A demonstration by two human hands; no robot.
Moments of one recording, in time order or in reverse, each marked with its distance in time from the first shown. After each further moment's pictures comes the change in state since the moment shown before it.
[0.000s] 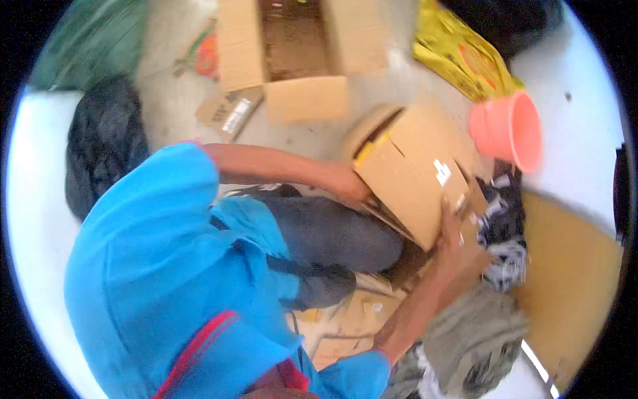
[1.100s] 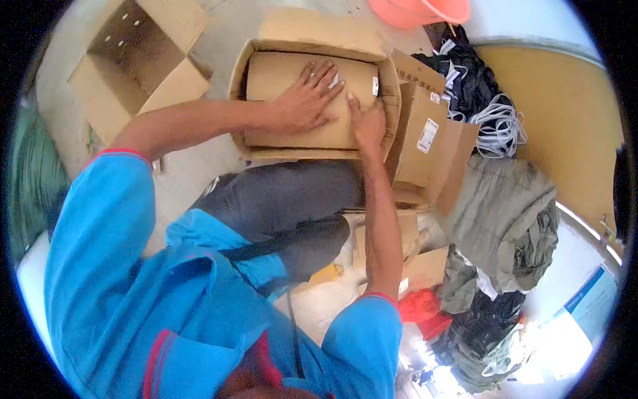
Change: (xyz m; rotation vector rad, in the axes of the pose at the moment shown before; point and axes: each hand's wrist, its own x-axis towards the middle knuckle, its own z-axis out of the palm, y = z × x) left_hand 0.130 -0.006 -0.003 0.637 0.477 0.147; right_hand 0.004 0.028 0.051 -0.400 0.389 -0.092
